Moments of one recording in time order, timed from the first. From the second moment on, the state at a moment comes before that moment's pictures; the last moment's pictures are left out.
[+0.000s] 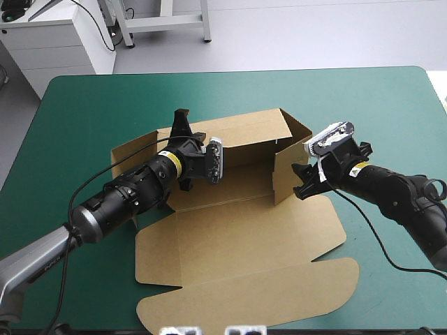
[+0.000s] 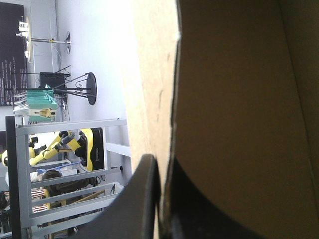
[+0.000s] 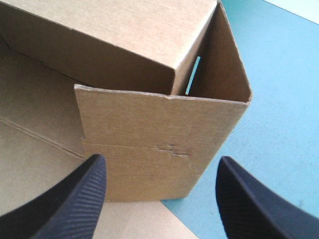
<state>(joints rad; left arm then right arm) -0.70 1.42 -1.06 0.74 0.28 0.54 0.30 1.14 -0.94 0.39 0.48 -0.57</state>
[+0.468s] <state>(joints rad) -0.70 1.42 -1.06 0.74 0.28 0.54 0.16 1.18 -1.00 0.40 0.41 -0.50</state>
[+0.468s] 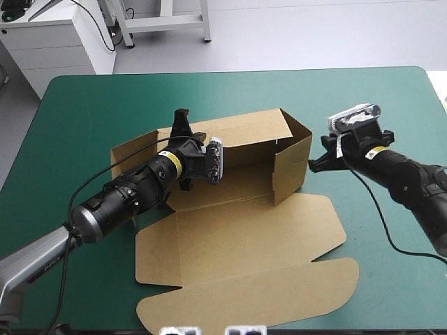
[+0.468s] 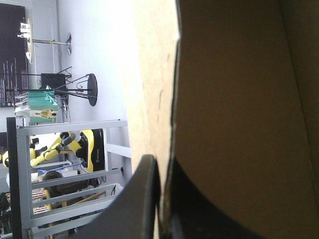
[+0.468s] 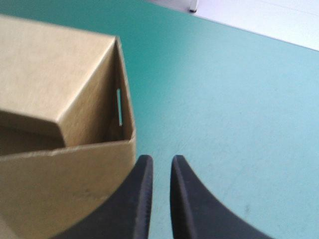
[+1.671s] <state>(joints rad) -0.70 1.42 -1.06 0.73 0.25 0.53 0.11 1.54 -1.11 0.89 0.64 -0.86</state>
